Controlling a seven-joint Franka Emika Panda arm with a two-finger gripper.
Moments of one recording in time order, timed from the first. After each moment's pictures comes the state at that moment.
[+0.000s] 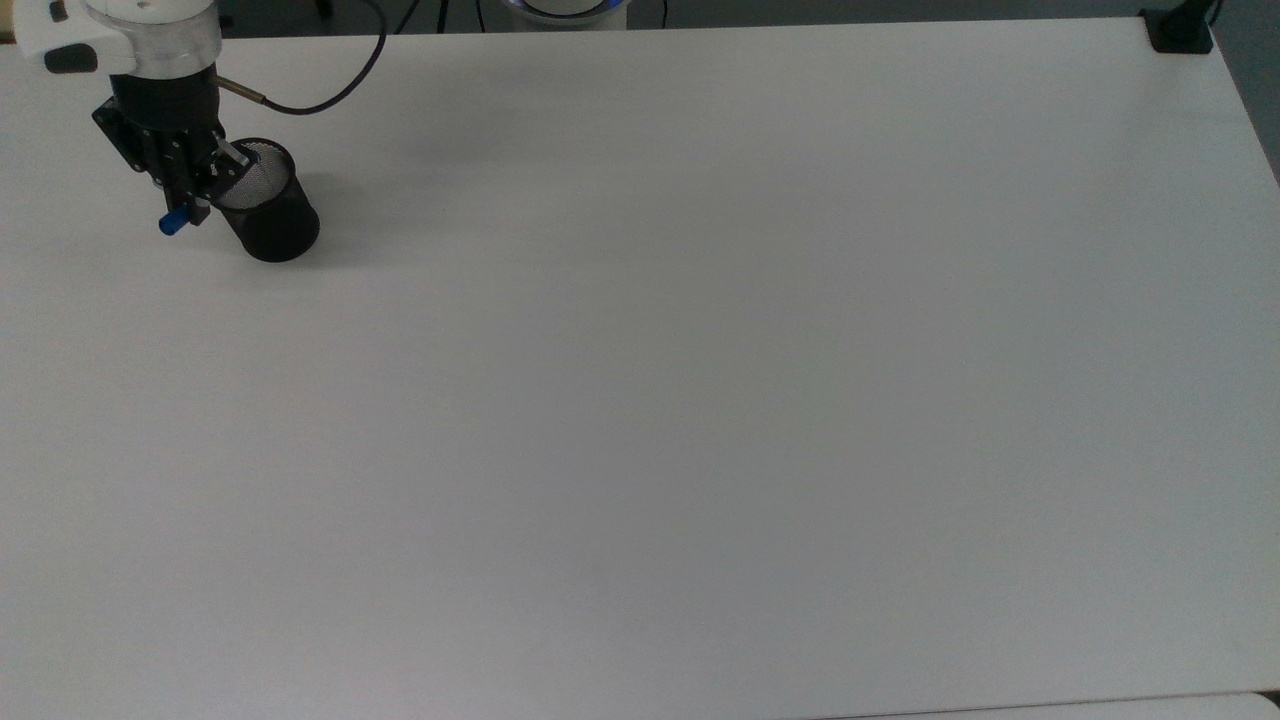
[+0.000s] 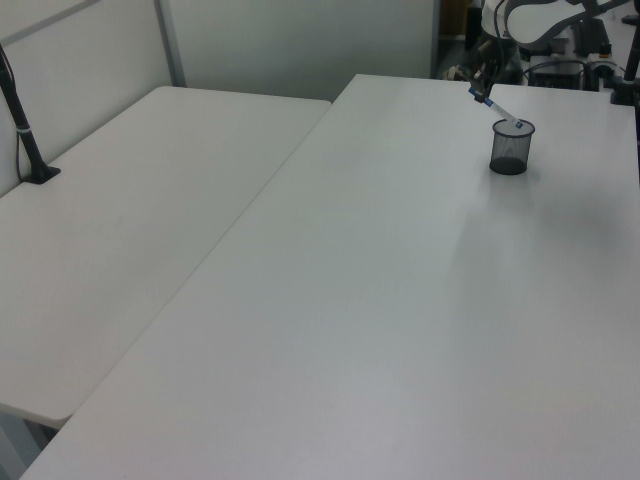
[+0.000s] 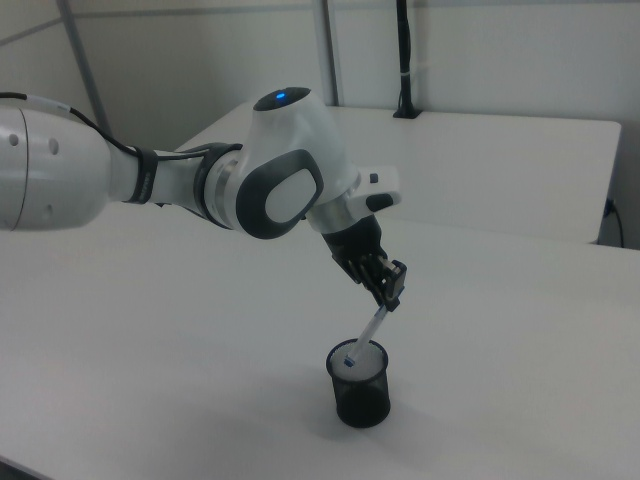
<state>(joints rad) -0.25 0.16 -0.16 -1.91 -0.17 2.34 0.00</state>
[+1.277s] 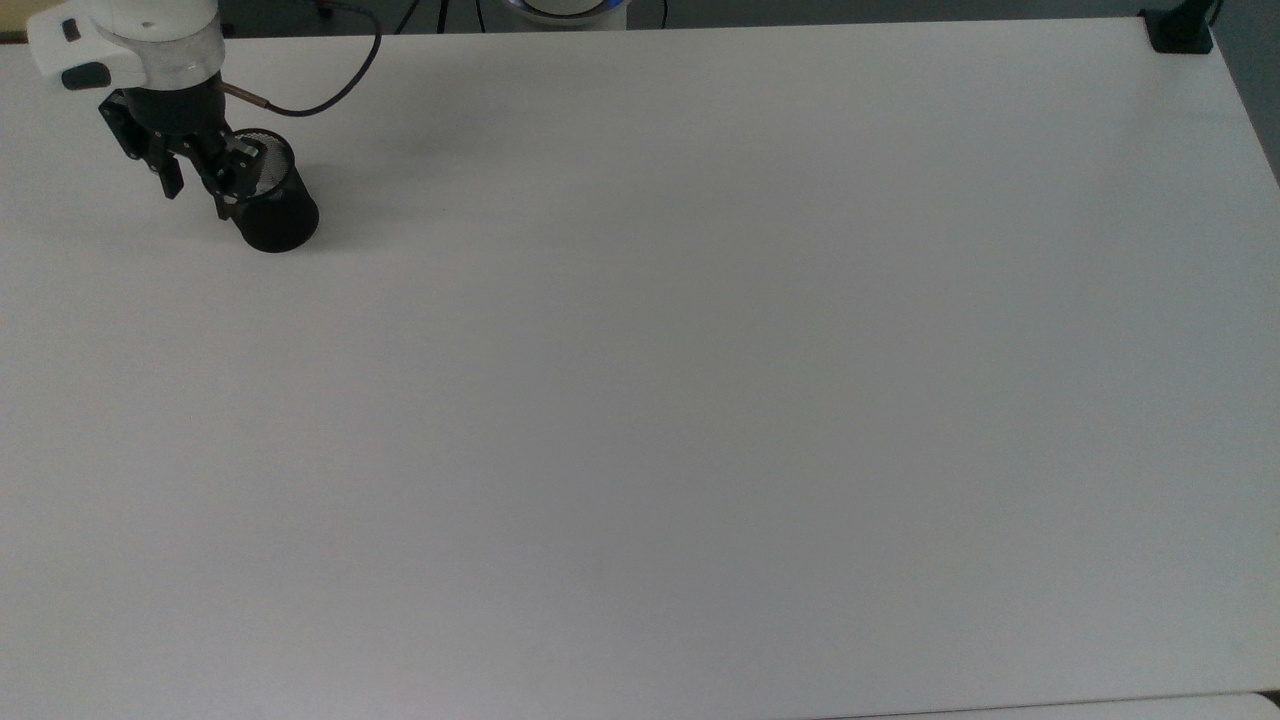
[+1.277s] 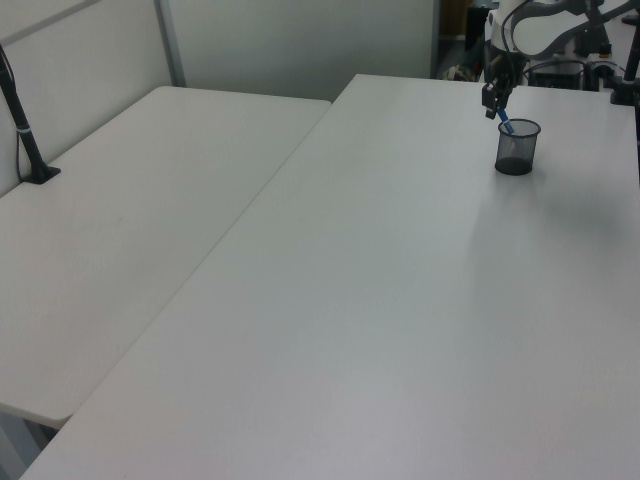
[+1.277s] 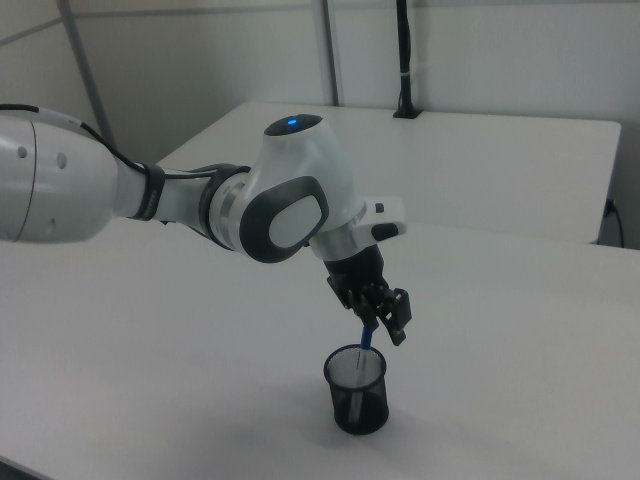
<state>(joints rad) -0.25 0.16 -0.19 -1.97 -0.17 2.33 -0.05</state>
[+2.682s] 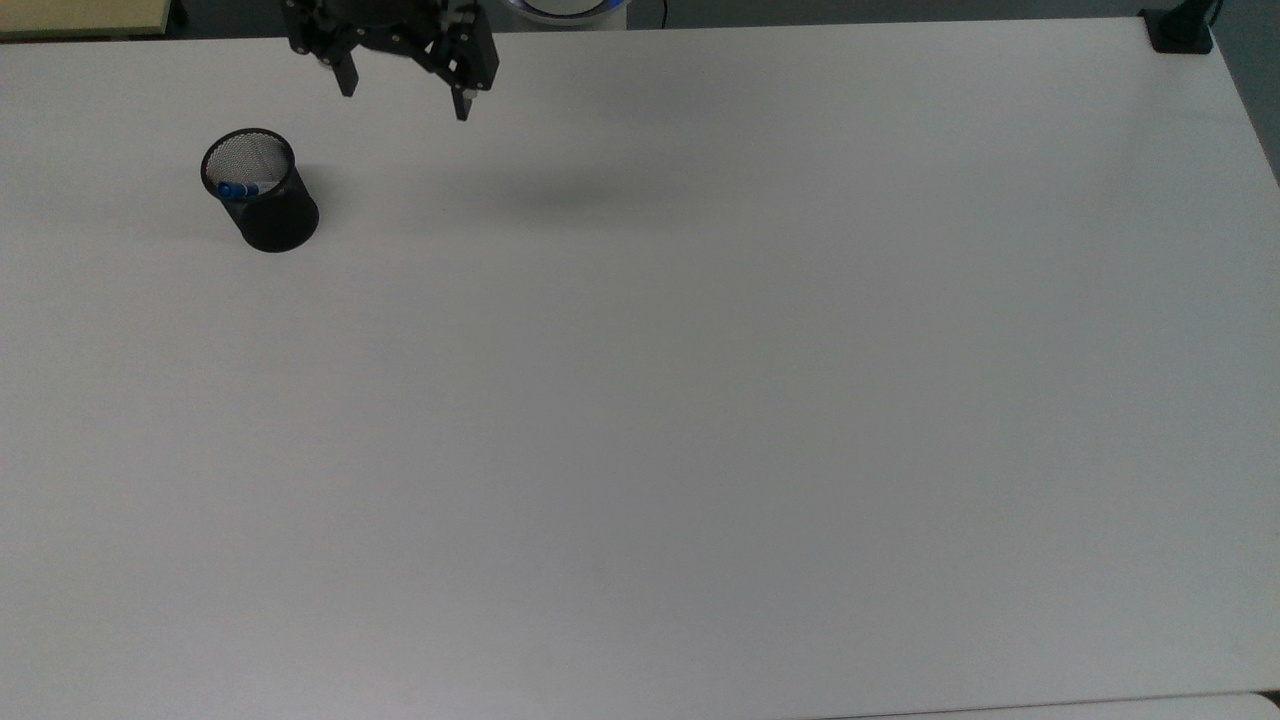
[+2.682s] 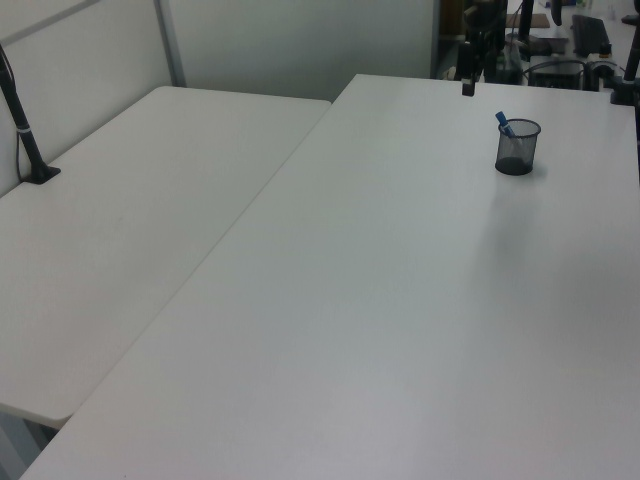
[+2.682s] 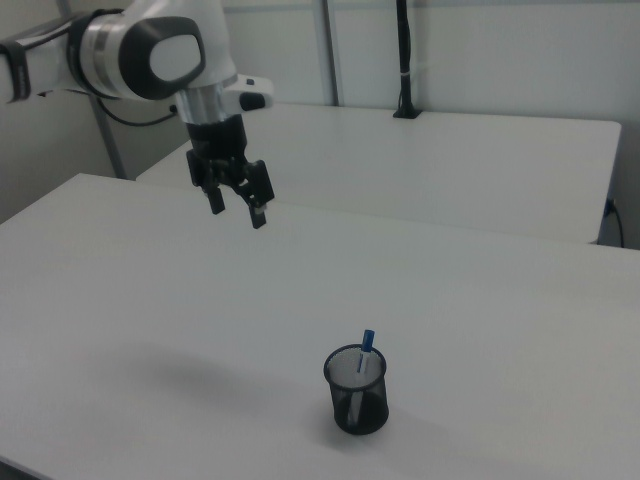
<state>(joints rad) -0.09 0.03 0.00 -1.69 -0.05 1.72 0.08</state>
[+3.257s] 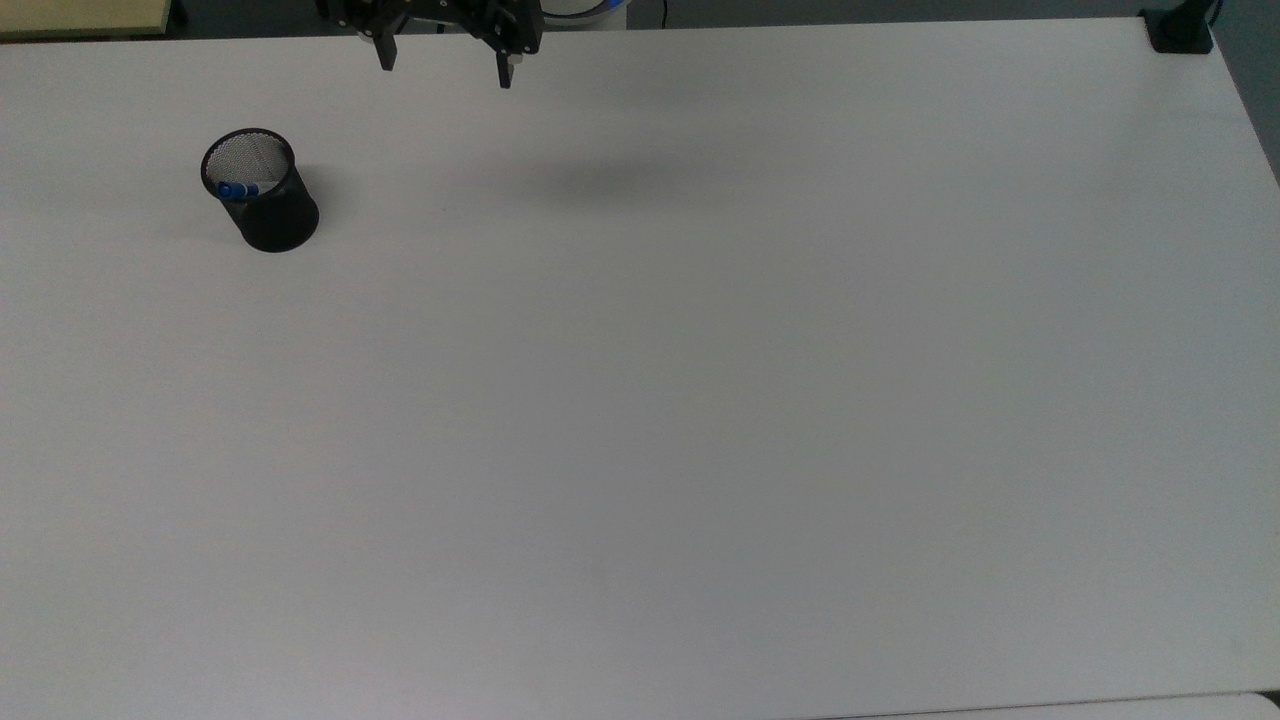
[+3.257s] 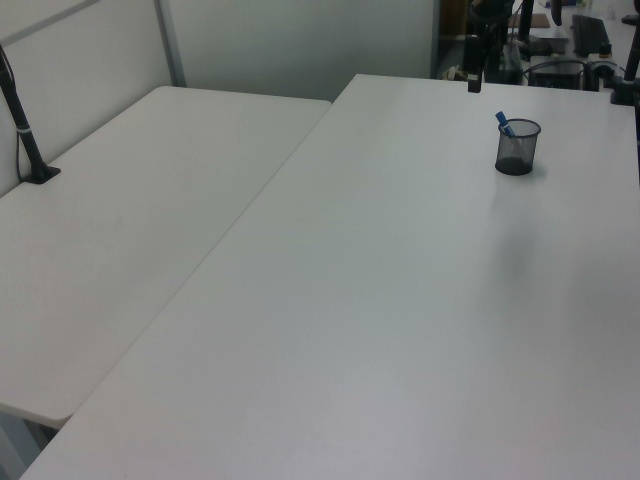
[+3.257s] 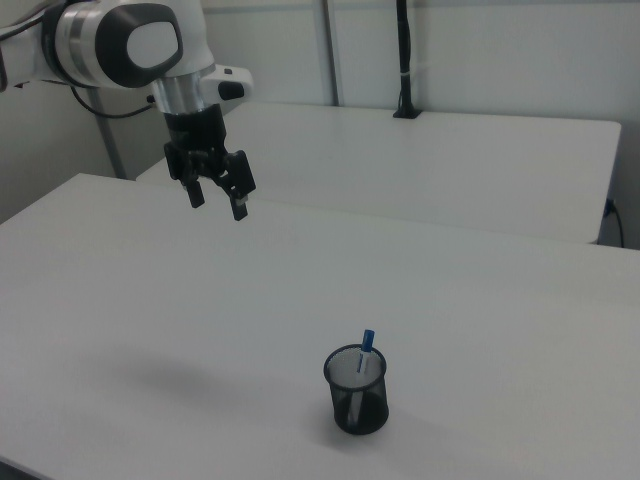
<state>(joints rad) 0.05 0.00 -0.10 -1.69 -0.04 1.68 0.06</state>
